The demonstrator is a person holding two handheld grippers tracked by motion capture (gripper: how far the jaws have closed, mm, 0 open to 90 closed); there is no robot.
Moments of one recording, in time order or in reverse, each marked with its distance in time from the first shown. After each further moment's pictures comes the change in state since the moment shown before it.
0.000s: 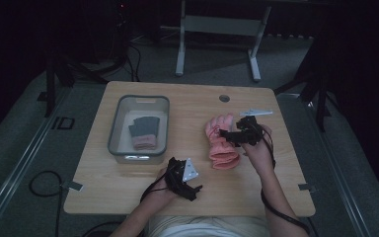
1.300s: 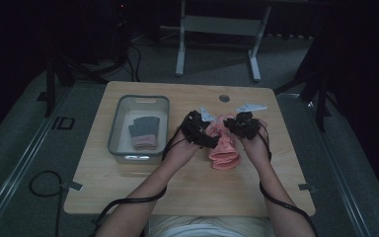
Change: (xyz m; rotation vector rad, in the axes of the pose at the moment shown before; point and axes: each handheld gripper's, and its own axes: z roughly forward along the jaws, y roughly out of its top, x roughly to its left) left arm 0.081 0.133 0.008 -0.001 0.069 -0.221; right arm -0.008 0.012 0.019 -0.024 -0.047 -0.129
